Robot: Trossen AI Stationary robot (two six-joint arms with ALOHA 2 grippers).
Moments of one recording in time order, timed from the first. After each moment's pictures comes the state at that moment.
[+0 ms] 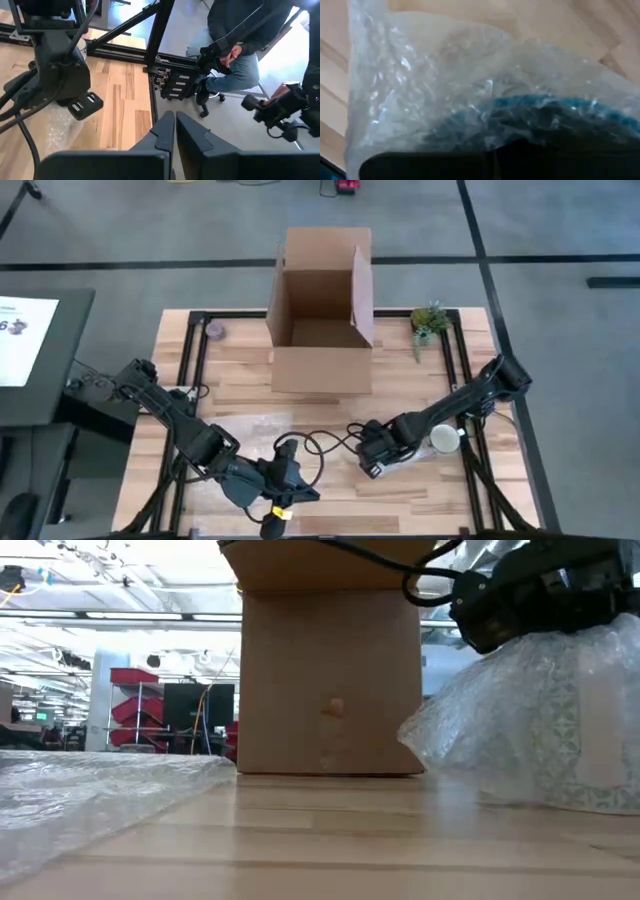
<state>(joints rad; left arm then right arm) -0.67 1.67 1.70 -0.48 -0.38 -0.53 0.42 1.80 1.14 -0.82 -0.03 1.20</state>
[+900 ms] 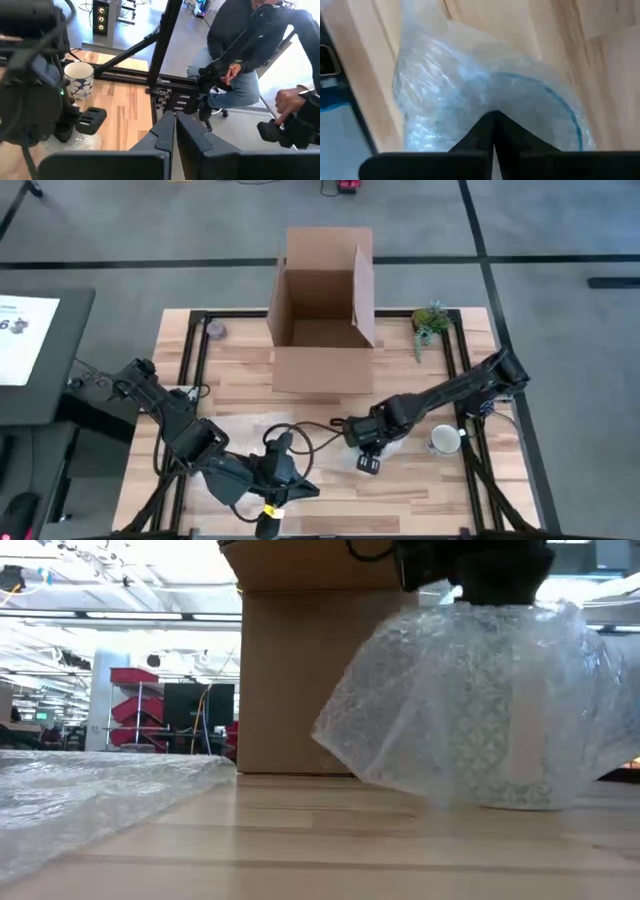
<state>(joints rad) -0.68 1.67 1.82 -0.54 -0.45 -0.49 0.31 1.74 1.37 -0.92 -0.13 0.64</state>
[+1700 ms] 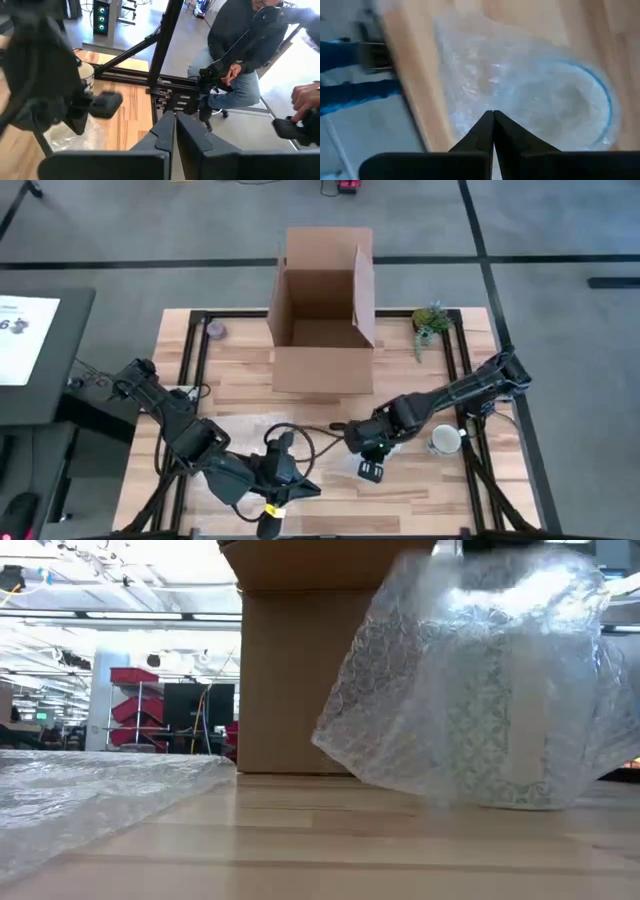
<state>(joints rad) -0.68 1.67 1.82 -0.54 -0.46 -0.49 0.35 1.74 1.43 -0.96 -0.13 0.75</state>
